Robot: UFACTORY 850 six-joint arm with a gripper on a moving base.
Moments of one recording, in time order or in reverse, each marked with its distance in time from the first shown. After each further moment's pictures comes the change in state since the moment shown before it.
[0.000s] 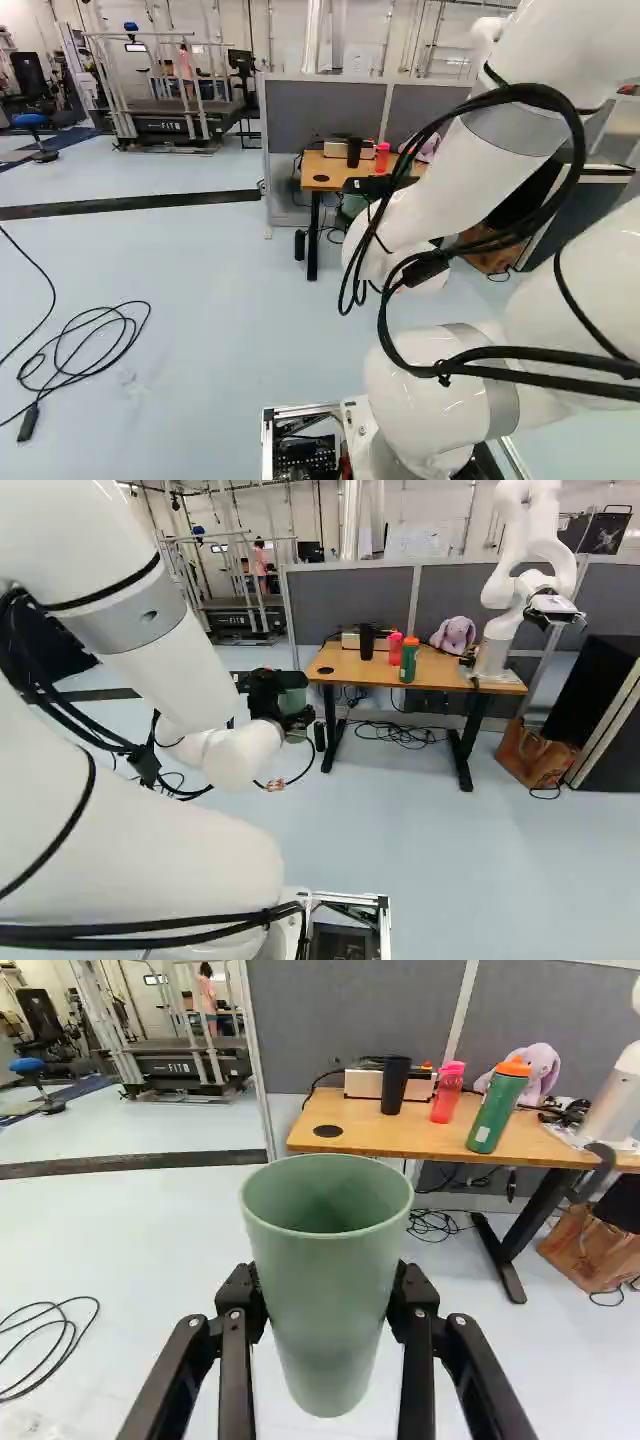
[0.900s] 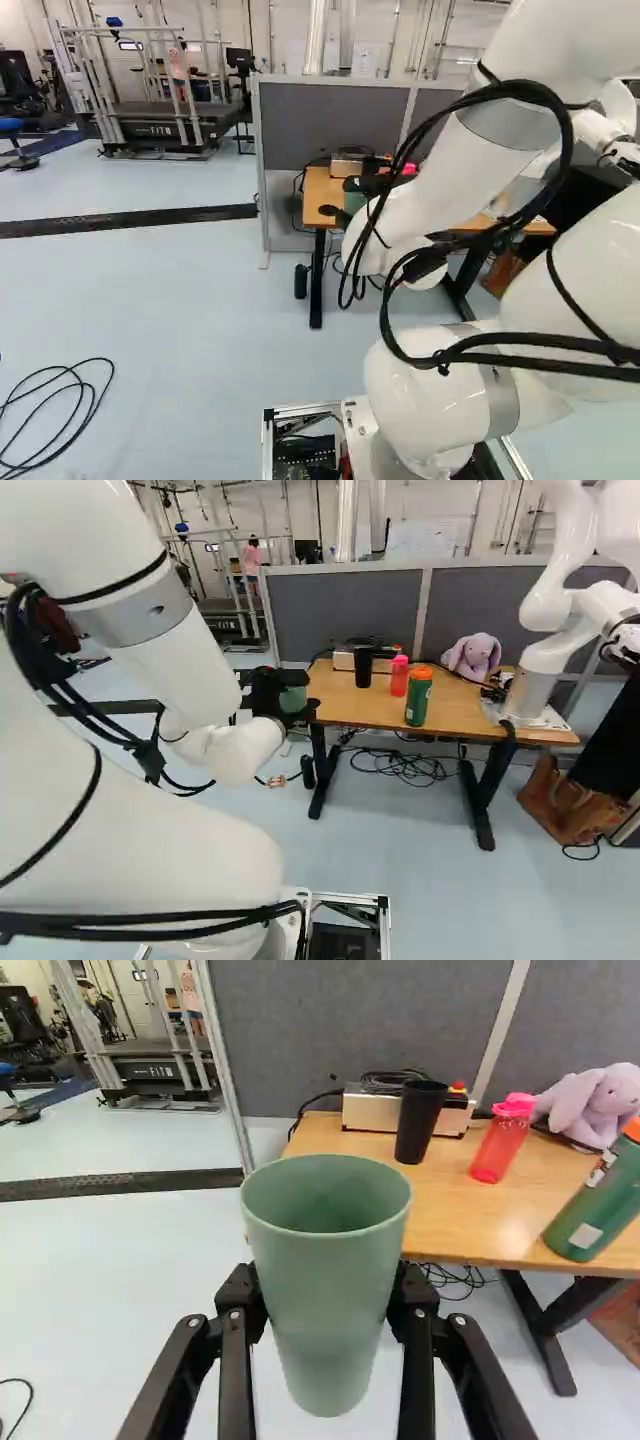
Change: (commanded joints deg) arm -0.5 -2.5 -2.1 0.0 0.0 0.0
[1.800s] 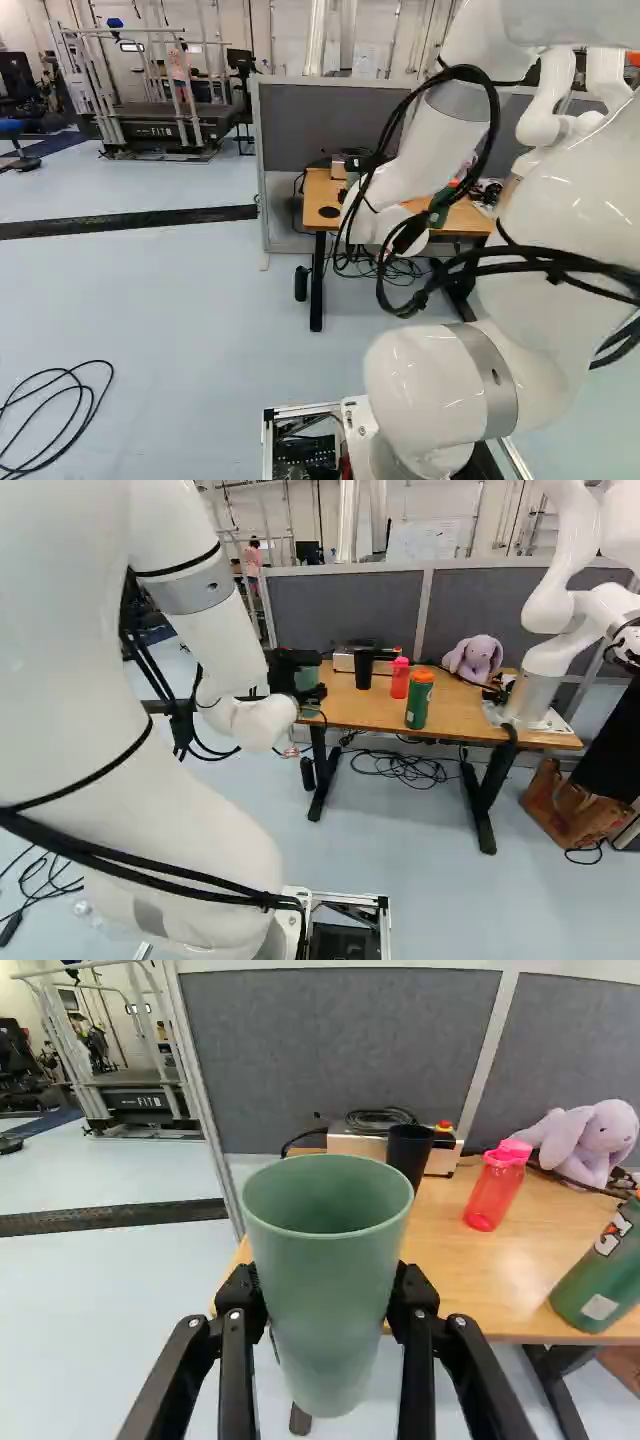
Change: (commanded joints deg) arm -2.5 -12.4 -11.6 0.0 6.6 0.0
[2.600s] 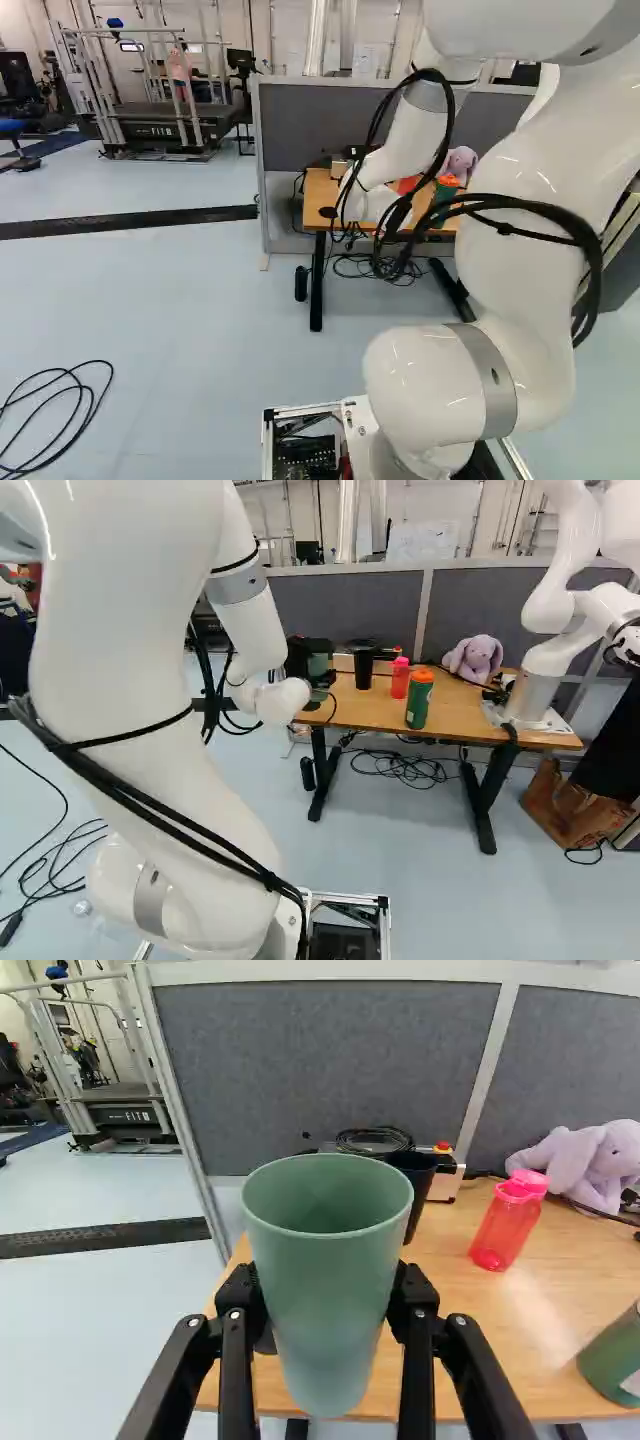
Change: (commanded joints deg) arm -1.4 -11.7 -12.5 0.0 0.7 0.0
